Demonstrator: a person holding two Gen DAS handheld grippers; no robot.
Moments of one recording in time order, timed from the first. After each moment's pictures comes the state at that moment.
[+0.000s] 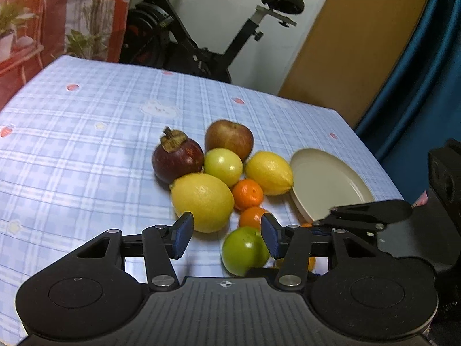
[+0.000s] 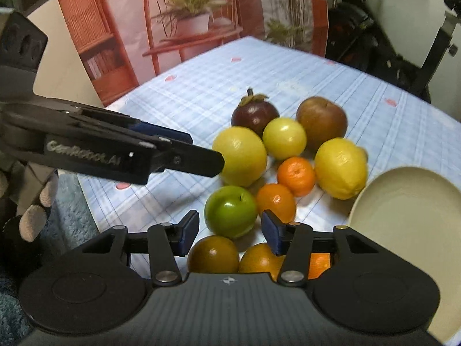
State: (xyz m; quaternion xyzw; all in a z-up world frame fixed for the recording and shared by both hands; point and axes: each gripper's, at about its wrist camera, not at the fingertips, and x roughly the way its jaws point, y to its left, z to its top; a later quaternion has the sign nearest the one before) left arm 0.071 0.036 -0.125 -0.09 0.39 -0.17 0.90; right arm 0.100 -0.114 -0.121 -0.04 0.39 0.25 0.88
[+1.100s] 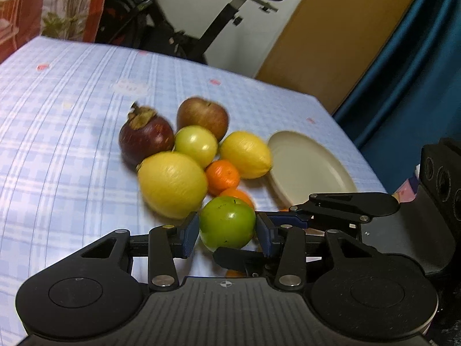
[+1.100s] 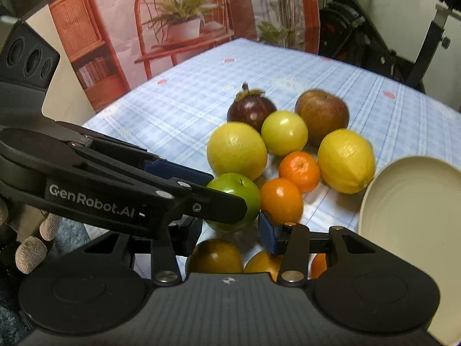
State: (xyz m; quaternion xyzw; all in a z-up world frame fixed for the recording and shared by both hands) left arm 0.082 0.026 -0.147 -0.11 0.40 -0.23 0.88; right arm 0.094 -0.109 -0.131 -0.02 0.37 0.23 0.90
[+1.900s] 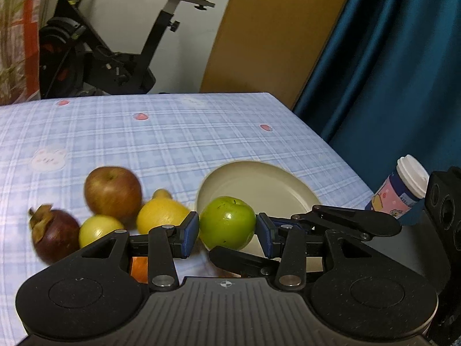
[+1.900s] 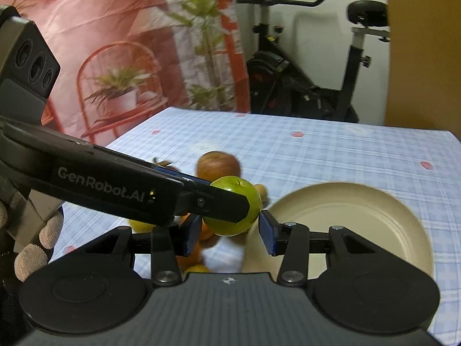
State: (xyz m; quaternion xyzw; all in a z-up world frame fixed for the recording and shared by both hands) left arm 0.142 -0.071 -0.115 -0.02 0.38 -0.30 0.87; right arm 0.079 -0.187 -0.107 0.06 0.27 0.11 0.95
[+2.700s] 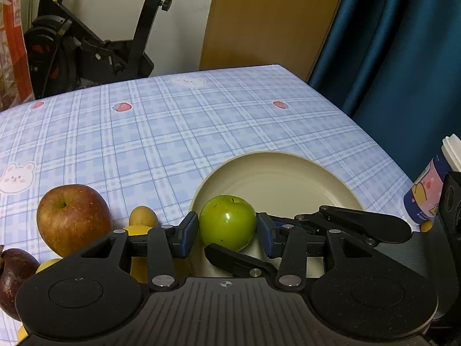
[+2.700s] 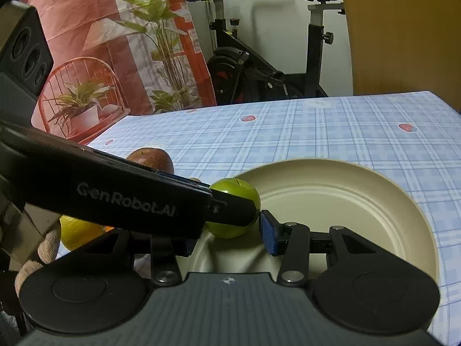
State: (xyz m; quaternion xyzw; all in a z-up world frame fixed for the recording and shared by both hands) left arm 0.189 -0.122 -0.156 0.04 0.41 -0.28 0.86; right arm 0.107 -0.231 -0.149 0.12 0.27 0.06 0.95
